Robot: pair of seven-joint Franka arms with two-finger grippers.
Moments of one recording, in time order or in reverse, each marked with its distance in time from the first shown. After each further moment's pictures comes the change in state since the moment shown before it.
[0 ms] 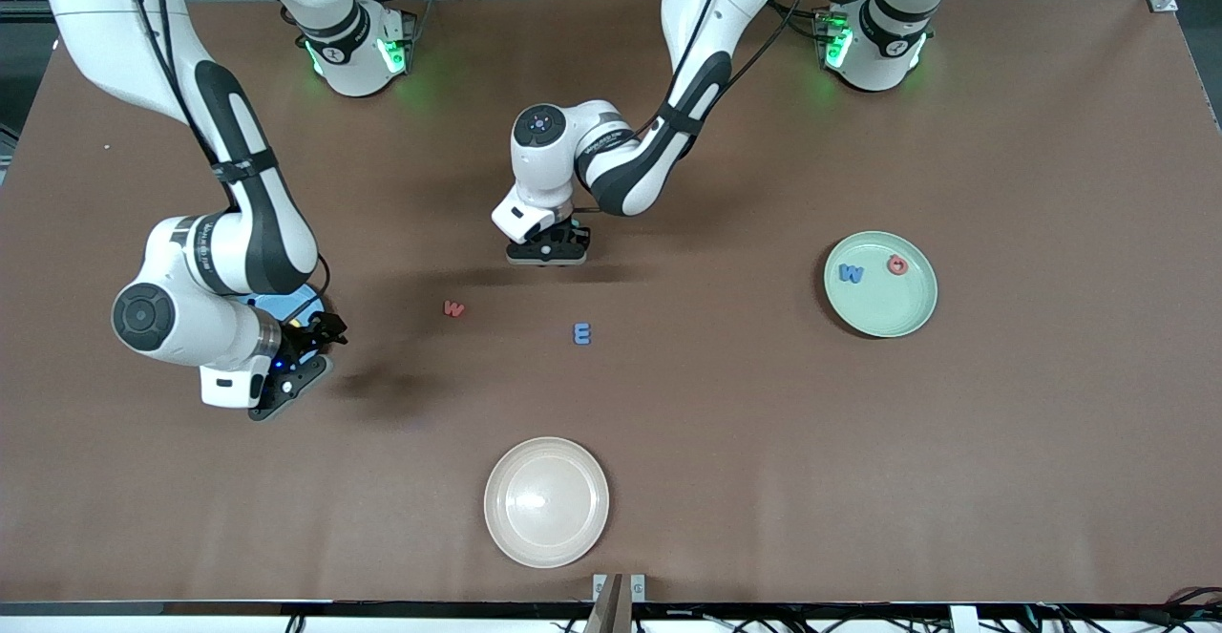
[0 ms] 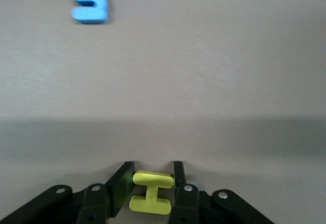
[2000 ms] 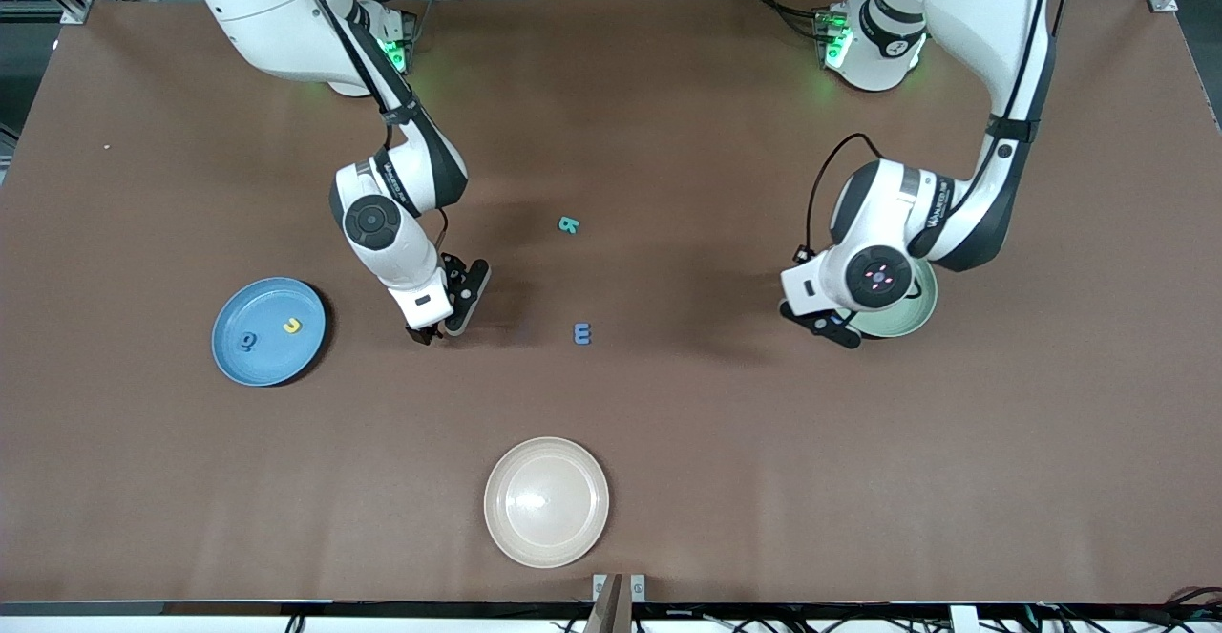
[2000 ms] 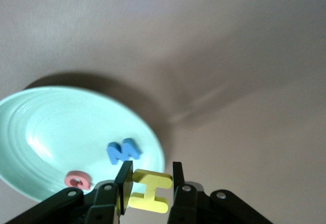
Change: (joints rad) left arm 0.667 -0.507 0.009 -0.632 -0.065 -0.355 1.299; right arm 0.335 -0.044 0.001 -0.378 -0.060 0.443 -0.090
